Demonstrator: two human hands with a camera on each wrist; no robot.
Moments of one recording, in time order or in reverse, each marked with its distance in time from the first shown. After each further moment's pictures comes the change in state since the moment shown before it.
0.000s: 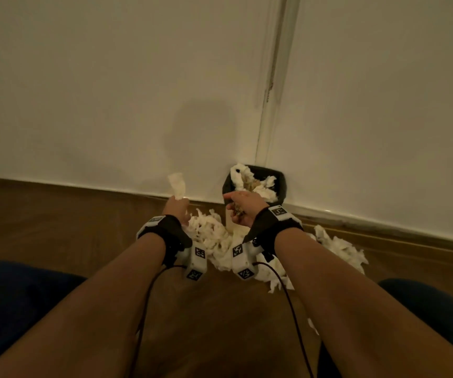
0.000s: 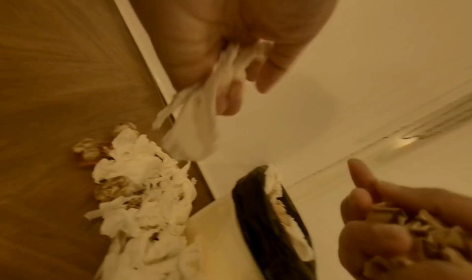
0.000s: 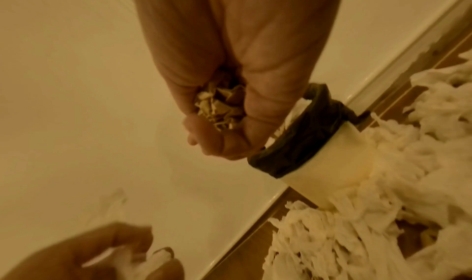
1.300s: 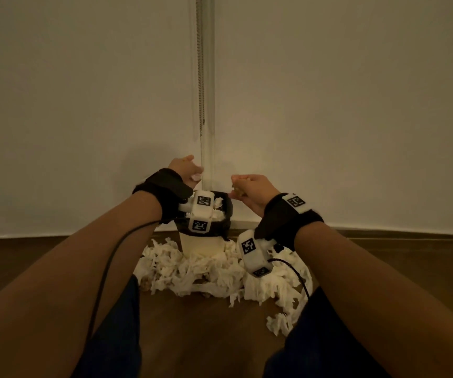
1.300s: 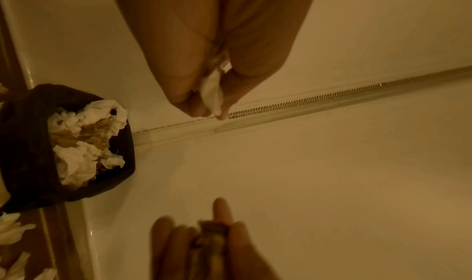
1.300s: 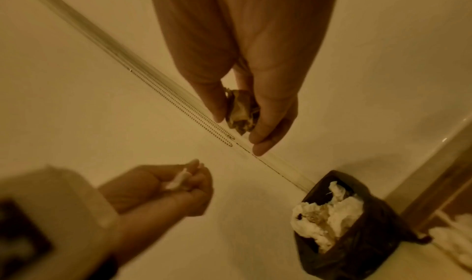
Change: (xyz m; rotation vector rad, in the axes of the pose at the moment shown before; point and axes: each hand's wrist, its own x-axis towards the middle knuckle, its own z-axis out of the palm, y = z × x) left_hand -0.107 0.141 0.125 -0.130 -0.374 0.176; right_hand -0.108 -0.064 -0.104 0.173 0.228 -0.414
